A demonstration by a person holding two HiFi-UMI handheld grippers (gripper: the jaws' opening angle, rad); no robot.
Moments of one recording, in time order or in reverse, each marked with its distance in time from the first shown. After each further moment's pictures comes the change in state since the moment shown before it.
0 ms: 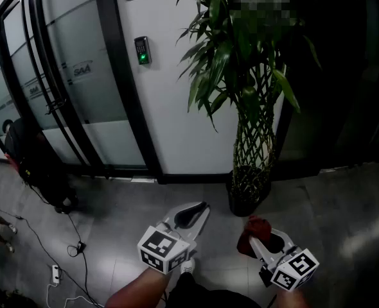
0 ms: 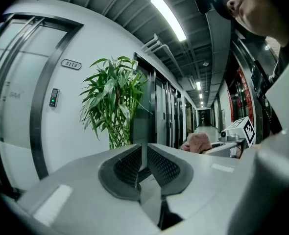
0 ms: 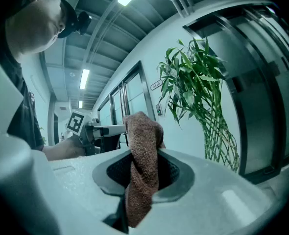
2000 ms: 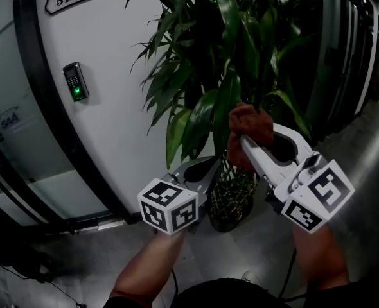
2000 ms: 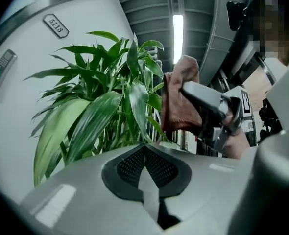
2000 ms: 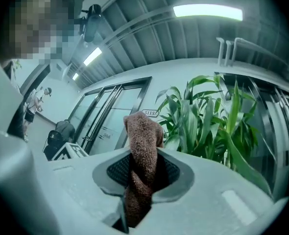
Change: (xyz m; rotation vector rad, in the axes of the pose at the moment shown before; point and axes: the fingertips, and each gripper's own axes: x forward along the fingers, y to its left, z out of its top) left arm 0.205 0.183 0.133 -0.098 -0.112 -0.478; right arm 0.262 -0.066 0.305 -0.540 -0.258 -0.292
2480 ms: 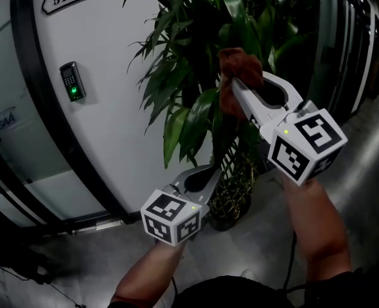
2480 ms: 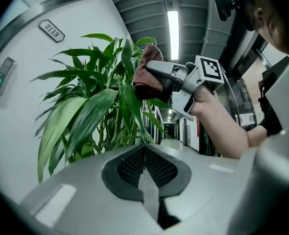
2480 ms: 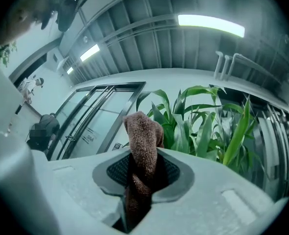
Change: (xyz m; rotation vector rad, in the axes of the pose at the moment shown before) left arm -0.009 -0.014 -0.017 0.051 0.022 0.028; right arm 0.055 -0.055 0.045 -0.064 -0.064 -0.127
